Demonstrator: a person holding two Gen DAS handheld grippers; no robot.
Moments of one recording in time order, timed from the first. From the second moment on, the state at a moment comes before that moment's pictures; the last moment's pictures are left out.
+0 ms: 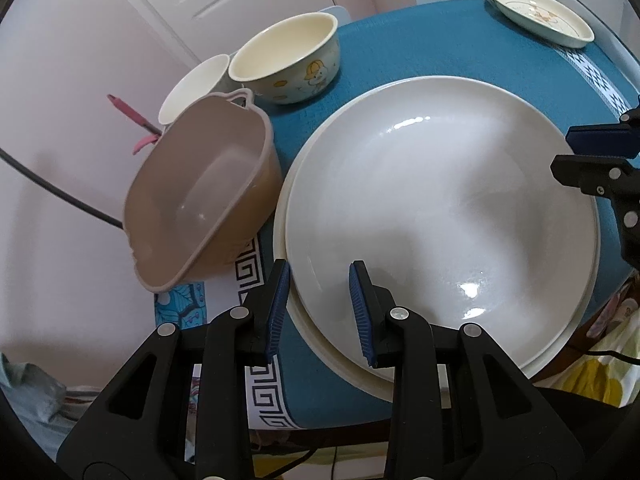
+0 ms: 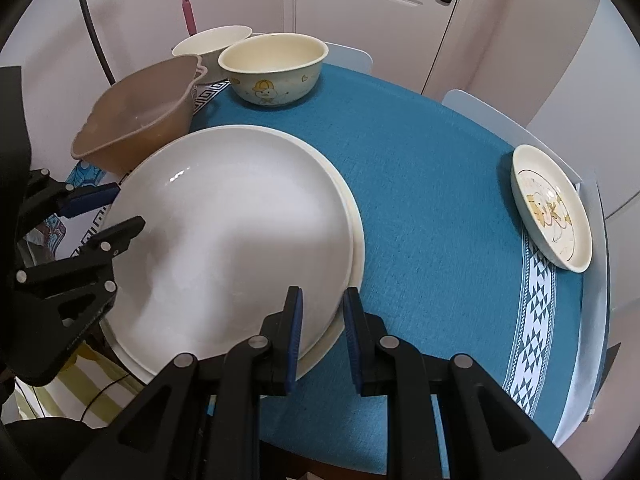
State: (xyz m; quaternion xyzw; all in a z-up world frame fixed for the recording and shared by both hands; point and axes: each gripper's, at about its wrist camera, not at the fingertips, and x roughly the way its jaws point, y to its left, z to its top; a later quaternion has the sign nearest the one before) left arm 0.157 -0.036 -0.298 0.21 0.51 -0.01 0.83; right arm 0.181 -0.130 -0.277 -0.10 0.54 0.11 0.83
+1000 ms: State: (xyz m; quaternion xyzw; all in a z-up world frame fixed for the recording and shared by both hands) left arm 0.233 -0.108 -0.151 0.11 0.41 -0.23 0.88; right arm 0.134 -0.276 -0.162 0.10 0.41 -0.07 0.90
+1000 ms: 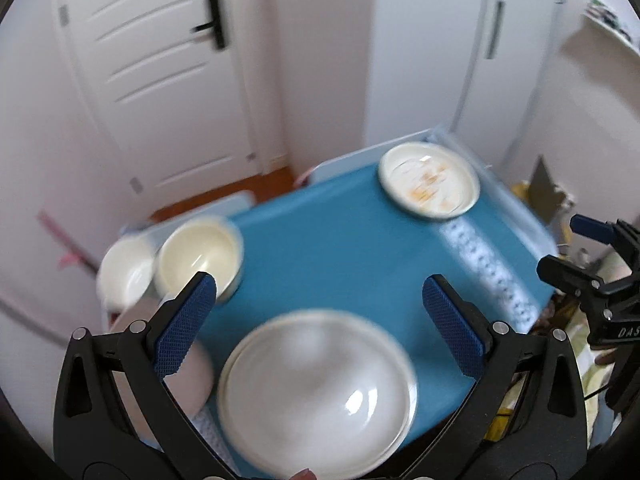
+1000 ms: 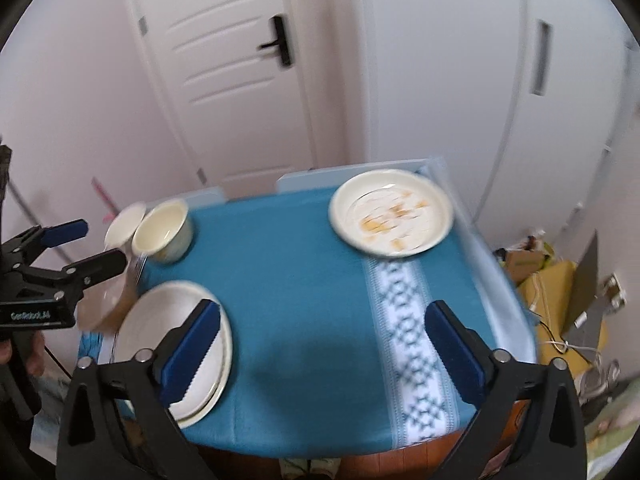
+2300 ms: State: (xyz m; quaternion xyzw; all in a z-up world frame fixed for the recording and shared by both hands) left arm 0.447 -0.299 -0.327 0.07 0.57 -0.39 0.72; right arm 0.261 -0.445 -0.319 0.36 0.43 -0.15 0.81
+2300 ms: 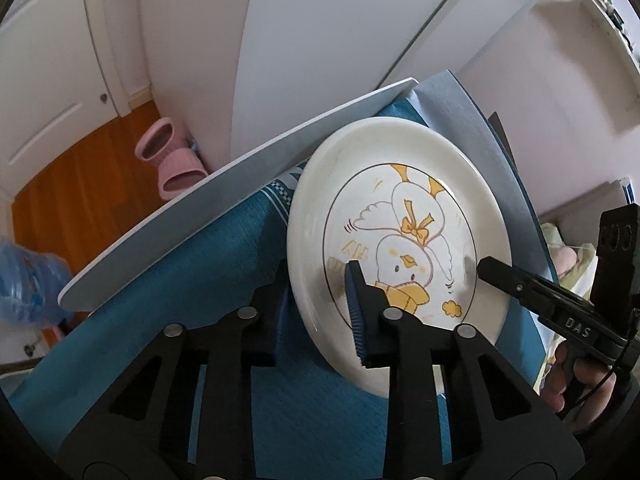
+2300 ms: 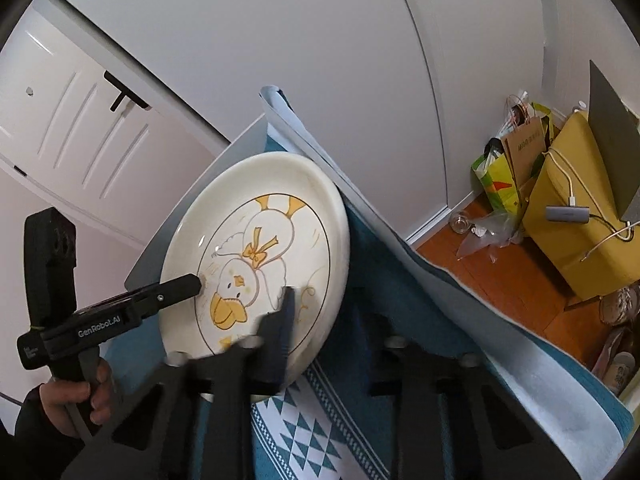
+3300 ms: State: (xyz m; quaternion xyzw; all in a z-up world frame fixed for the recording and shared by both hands) left arm 0.356 -0.235 -0.193 0.05 0.48 -0.35 0.81; right arm 0.232 -0.404 -0.212 0.26 0.40 -0.11 0.87
